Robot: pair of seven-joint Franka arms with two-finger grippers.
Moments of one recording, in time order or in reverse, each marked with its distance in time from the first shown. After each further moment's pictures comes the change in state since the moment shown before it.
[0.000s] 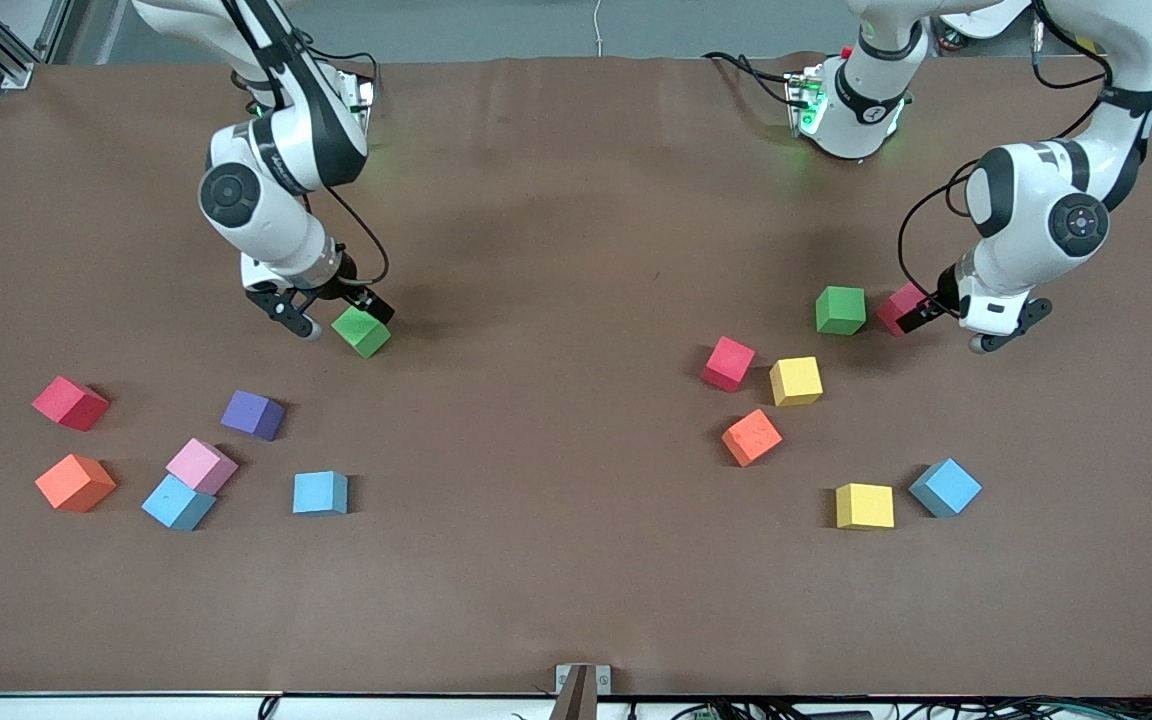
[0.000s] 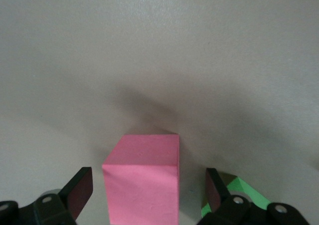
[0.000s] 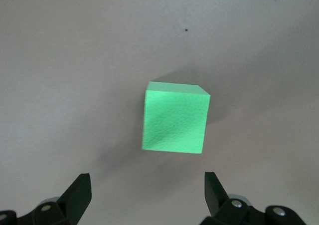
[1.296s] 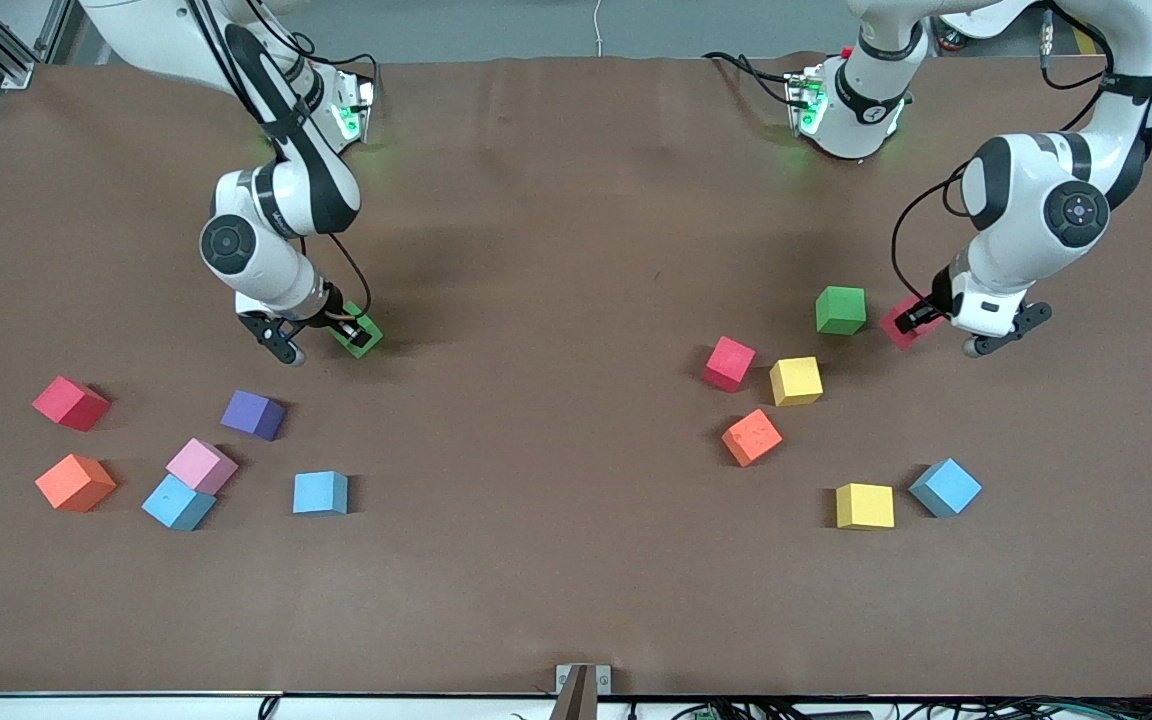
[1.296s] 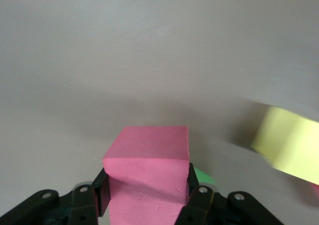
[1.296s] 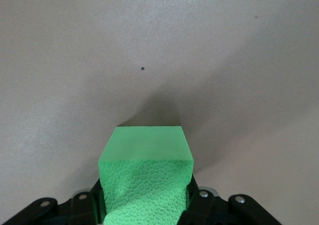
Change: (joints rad) left arm 0.018 -0.111 -0.201 0.144 0.000 -0.174 -0.002; right arm -0.068 0.151 -0.024 -0.002 -0.002 0.146 -0.002
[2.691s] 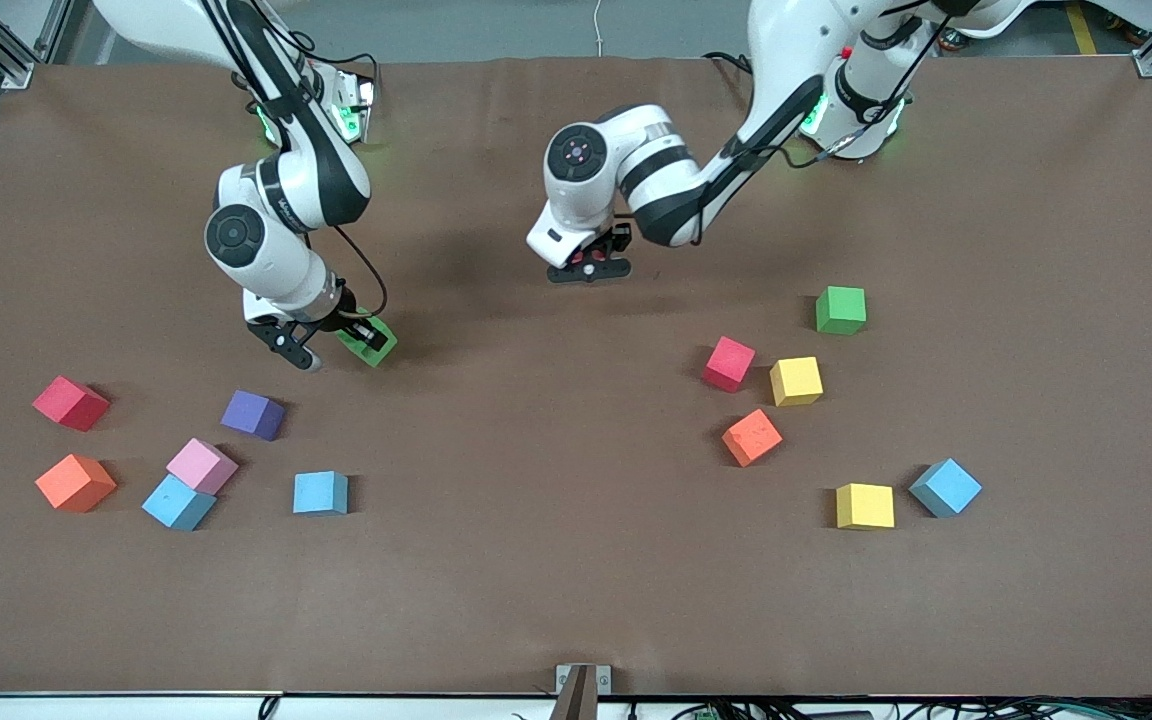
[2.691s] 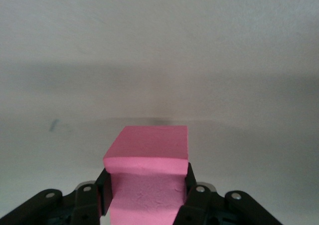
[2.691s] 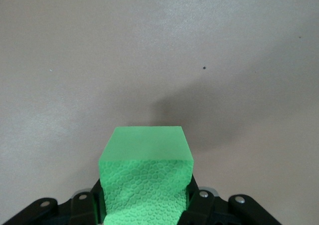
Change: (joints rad) left arm -0.558 0.608 -0.389 0.563 0.240 -0.137 -0.701; right arm 0.042 -0.038 0.012 0.092 -0.014 -0.085 -0.030
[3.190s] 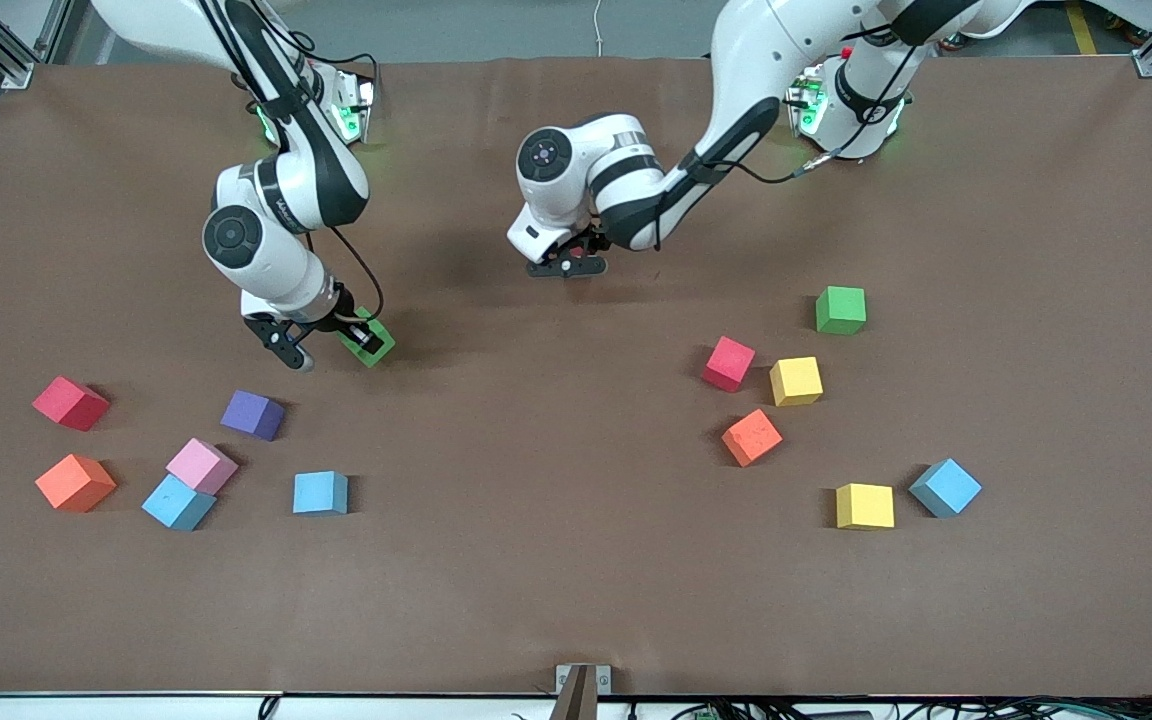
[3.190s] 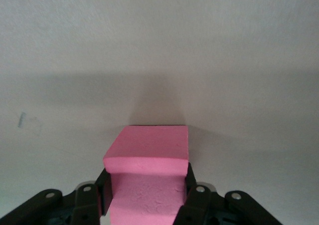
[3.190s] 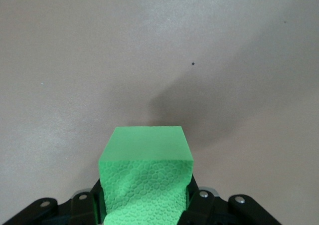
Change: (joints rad) left arm -0.128 0.057 0.054 0.029 0.074 -0.011 -0.055; right arm 0.000 0.000 -0.001 0.001 0.000 -0.002 0.135
